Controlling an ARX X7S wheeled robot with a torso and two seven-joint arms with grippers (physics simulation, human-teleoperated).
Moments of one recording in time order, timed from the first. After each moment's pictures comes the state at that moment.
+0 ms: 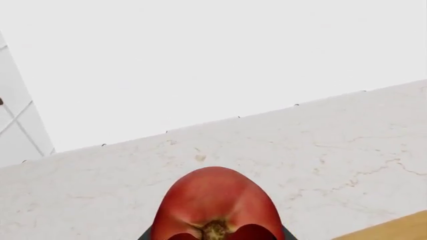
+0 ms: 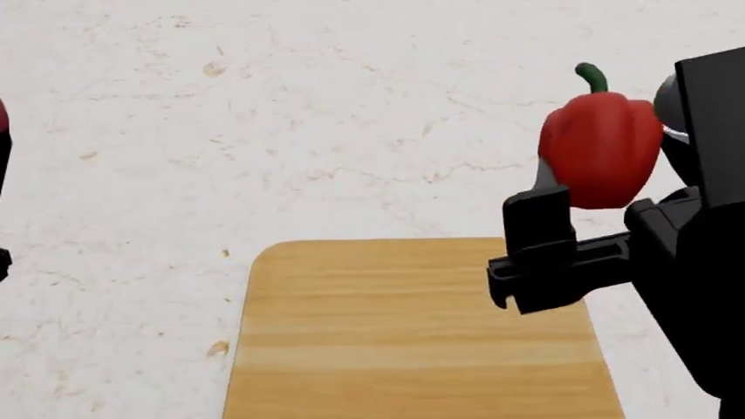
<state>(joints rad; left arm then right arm) -1.10 -1.00 0.39 0.62 -1.72 -0.91 -0.93 1.17 0.99 -0.40 -0.50 1.82 1.05 0.94</state>
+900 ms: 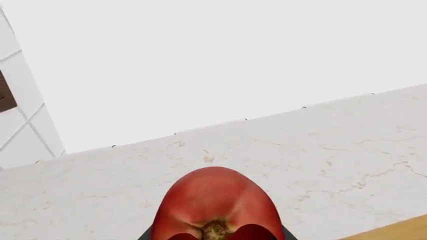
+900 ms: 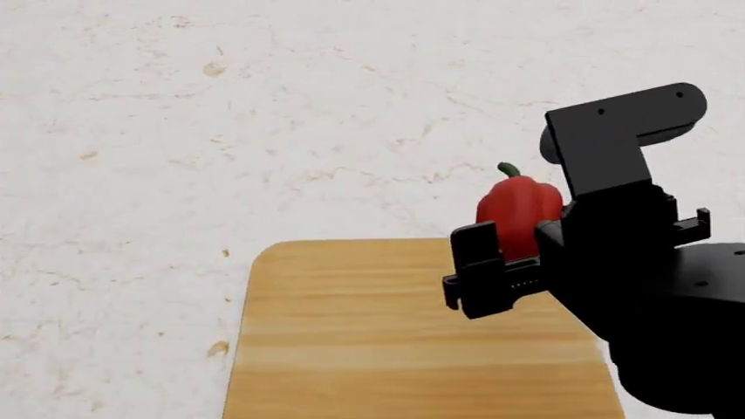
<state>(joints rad) -1.10 -1.05 0.36 0.66 -1.78 -0.90 -0.95 1.17 0.76 -0.66 -0.07 1.45 1.07 0.55</state>
